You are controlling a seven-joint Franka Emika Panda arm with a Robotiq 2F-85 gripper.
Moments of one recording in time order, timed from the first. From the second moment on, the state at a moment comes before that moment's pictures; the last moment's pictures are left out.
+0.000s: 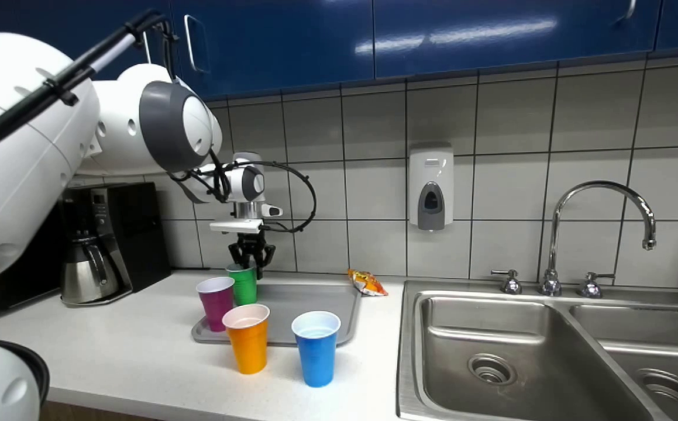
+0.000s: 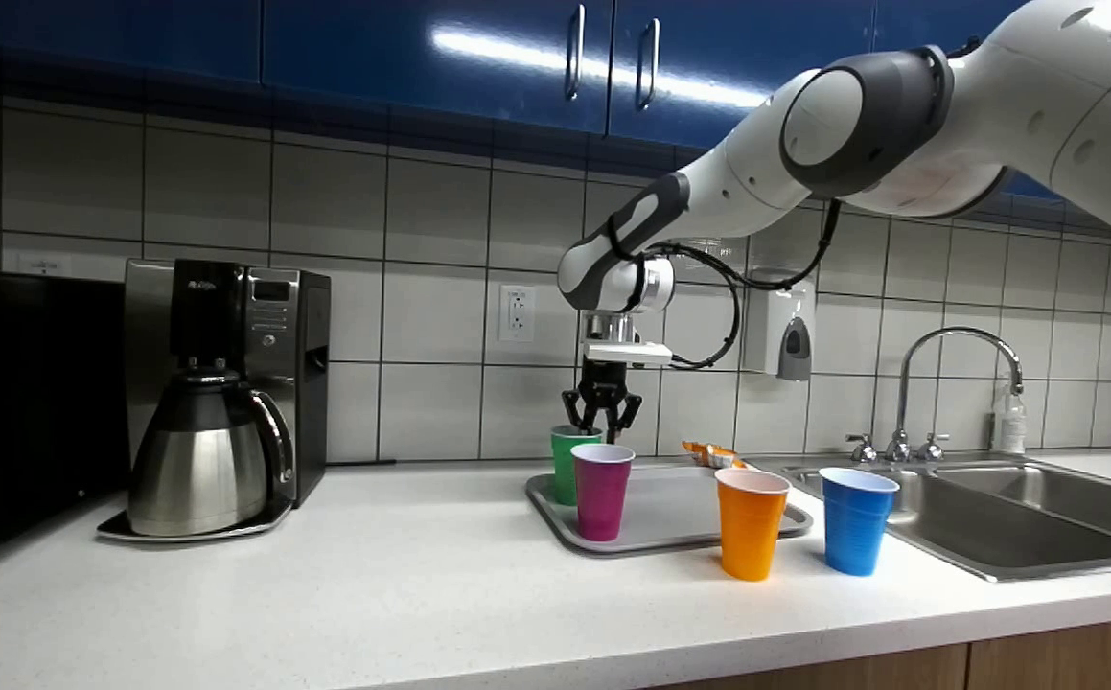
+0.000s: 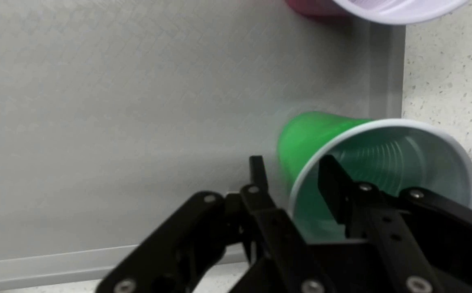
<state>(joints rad) 0.17 0.83 0.01 -1.22 0.03 2.00 0.14</state>
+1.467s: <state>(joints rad) 0.15 0.58 0.00 -1.47 0.01 2.00 0.13</state>
